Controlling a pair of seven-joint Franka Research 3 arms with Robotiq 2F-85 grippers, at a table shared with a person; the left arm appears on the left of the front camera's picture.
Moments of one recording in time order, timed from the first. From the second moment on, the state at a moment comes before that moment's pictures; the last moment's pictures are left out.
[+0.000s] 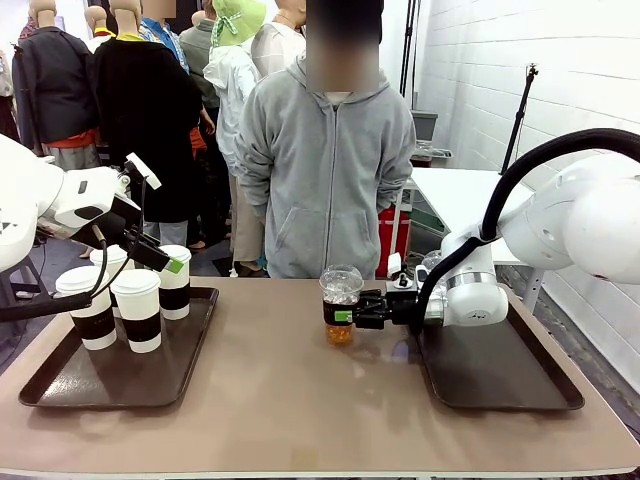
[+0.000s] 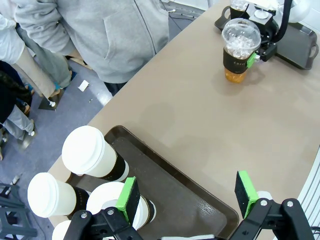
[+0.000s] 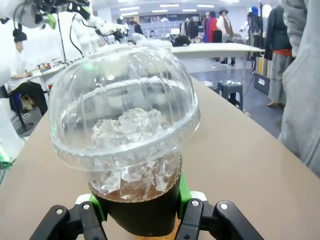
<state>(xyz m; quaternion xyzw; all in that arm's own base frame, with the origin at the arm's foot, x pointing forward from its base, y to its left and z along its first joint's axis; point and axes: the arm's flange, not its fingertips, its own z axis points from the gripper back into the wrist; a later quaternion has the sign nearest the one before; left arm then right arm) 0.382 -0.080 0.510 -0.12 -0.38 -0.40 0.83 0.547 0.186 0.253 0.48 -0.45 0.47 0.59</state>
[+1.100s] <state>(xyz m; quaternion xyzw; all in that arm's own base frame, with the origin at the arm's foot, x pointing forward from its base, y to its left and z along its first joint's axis) 0.382 -0.080 0.510 -0.12 -0.38 -0.40 0.83 0.465 0.006 0.332 0.45 -0.46 0.51 0.58</state>
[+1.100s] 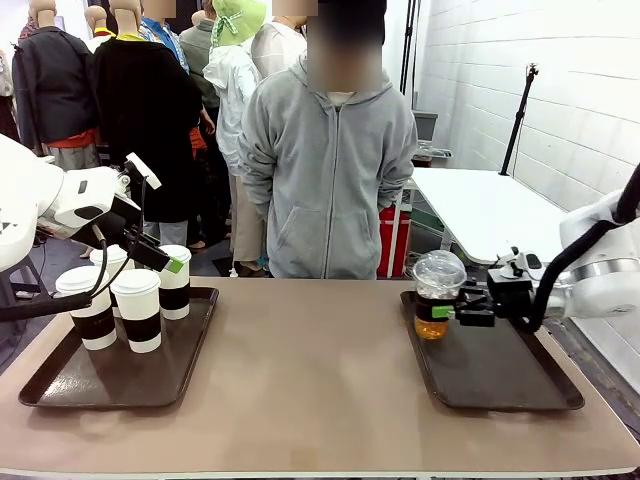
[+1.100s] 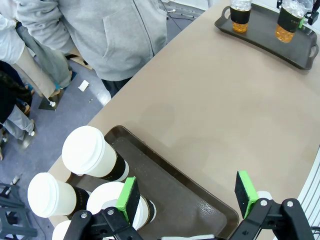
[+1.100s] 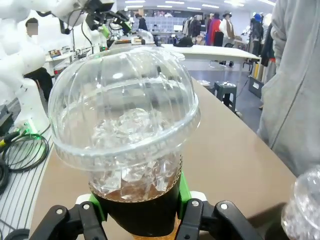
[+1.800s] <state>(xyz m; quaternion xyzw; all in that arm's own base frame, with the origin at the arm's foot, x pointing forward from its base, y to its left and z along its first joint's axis) 0.382 -0.080 0.510 -0.12 -0.38 -0.40 0.83 0.463 -0.045 0.278 0.47 -0.44 0.50 0.58</state>
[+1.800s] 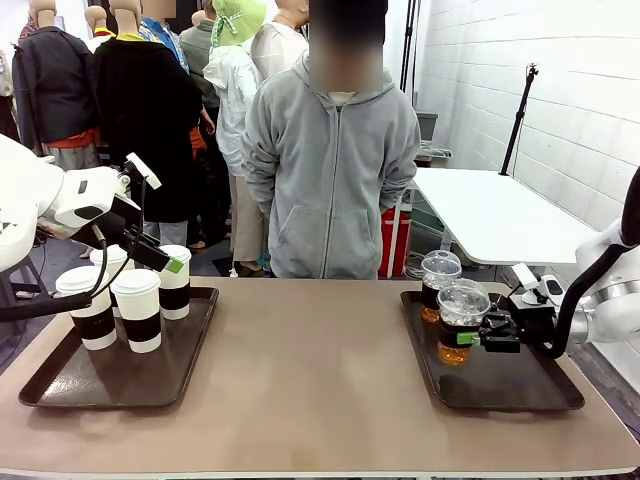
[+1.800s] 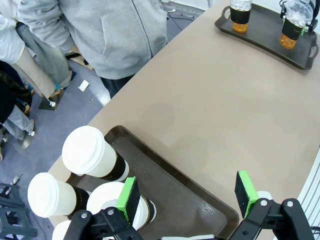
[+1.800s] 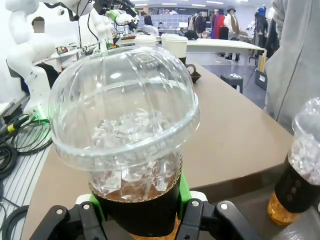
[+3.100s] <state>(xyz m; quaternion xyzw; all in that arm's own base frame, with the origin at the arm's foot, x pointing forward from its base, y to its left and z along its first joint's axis) 0.382 -0.080 0.510 -0.12 -0.38 -0.40 0.83 0.482 -0.057 0.239 0.50 -0.42 0.47 0.59</state>
